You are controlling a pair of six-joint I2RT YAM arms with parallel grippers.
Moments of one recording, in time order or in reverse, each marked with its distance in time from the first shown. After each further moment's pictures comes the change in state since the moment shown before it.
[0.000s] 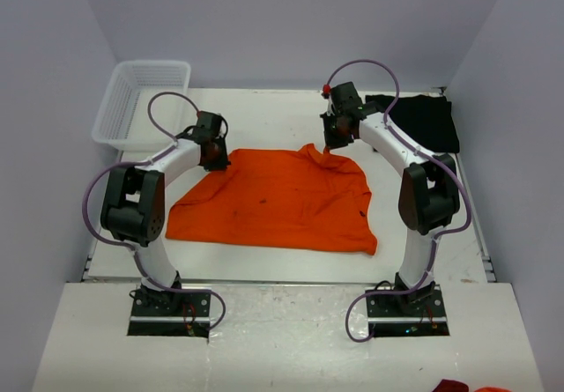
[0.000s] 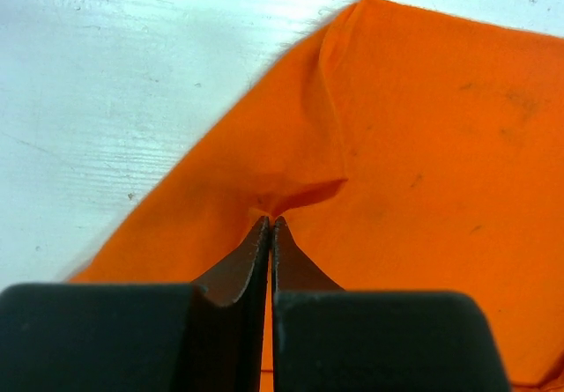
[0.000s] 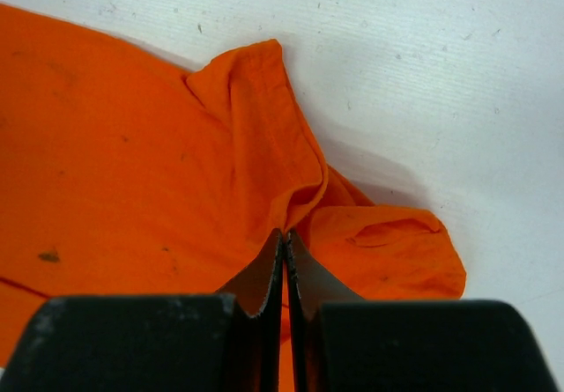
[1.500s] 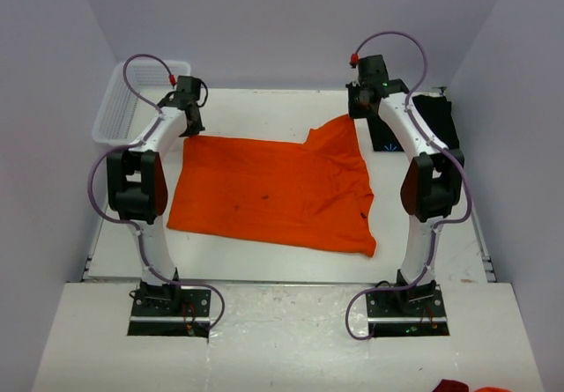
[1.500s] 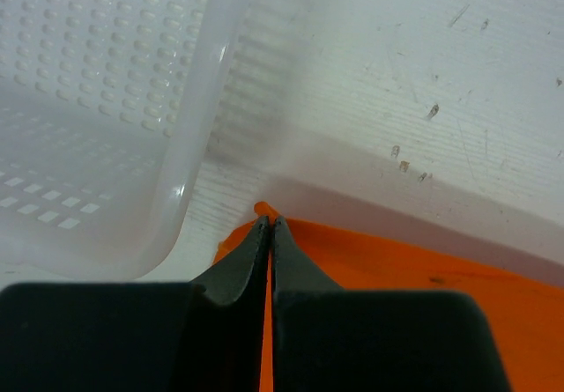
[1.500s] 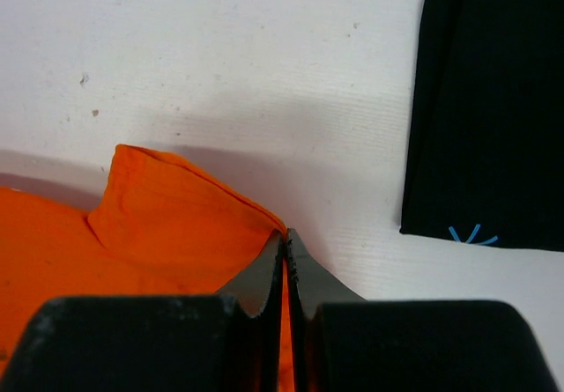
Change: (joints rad) left arm 0.148 0.198 0.446 -0.190 -0.291 0.115; right arm -0.157 0.100 0.263 -0.034 0.081 -0.085
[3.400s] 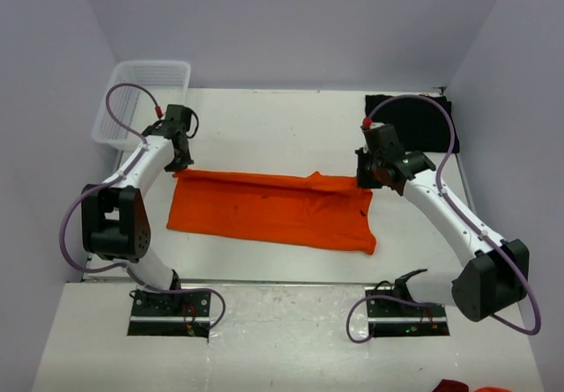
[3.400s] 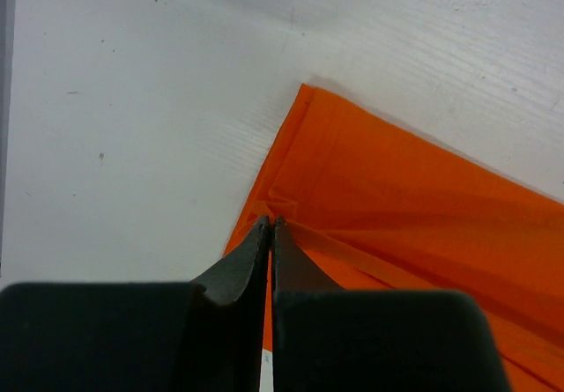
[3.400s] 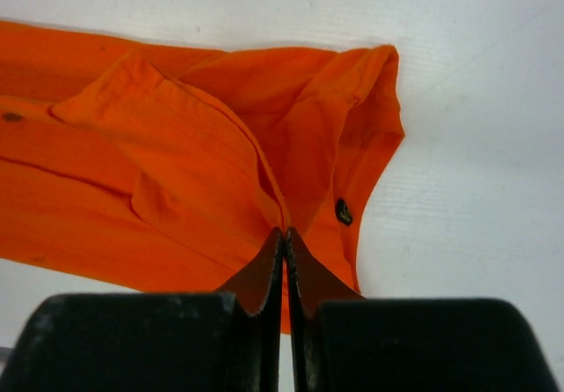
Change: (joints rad) left arm 0.005 -0.346 -0.402 -0.109 -0.048 -0.050; right arm 0.164 -0.745 -0.802 -0.013 0.041 0.219
